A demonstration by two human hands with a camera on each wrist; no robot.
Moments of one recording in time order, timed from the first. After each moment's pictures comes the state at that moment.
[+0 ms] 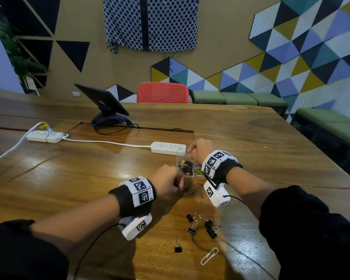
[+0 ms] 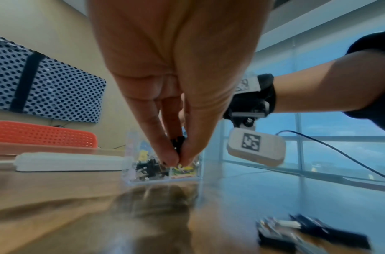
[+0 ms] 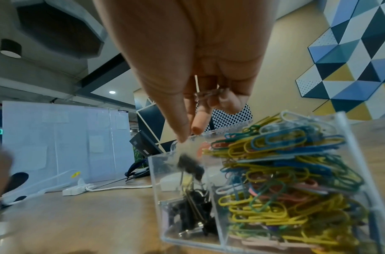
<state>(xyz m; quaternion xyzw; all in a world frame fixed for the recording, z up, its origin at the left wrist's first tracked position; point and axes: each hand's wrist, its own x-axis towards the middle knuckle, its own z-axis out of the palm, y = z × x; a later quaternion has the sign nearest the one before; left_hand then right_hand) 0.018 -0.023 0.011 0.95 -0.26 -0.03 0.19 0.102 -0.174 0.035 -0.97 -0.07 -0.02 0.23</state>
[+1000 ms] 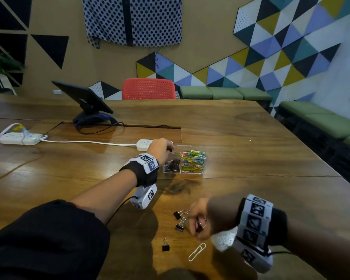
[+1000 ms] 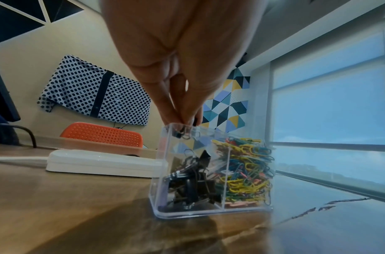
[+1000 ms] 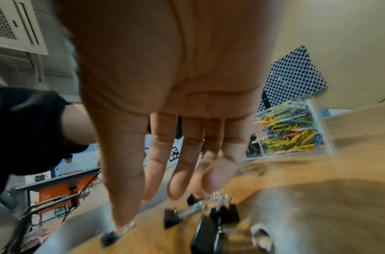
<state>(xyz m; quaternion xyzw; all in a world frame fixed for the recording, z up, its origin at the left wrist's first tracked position) 0.103 -0.050 0.013 0.95 -0.13 0.08 0.28 -0.051 -0.222 0.038 -0.89 -0.32 0.31 0.06</state>
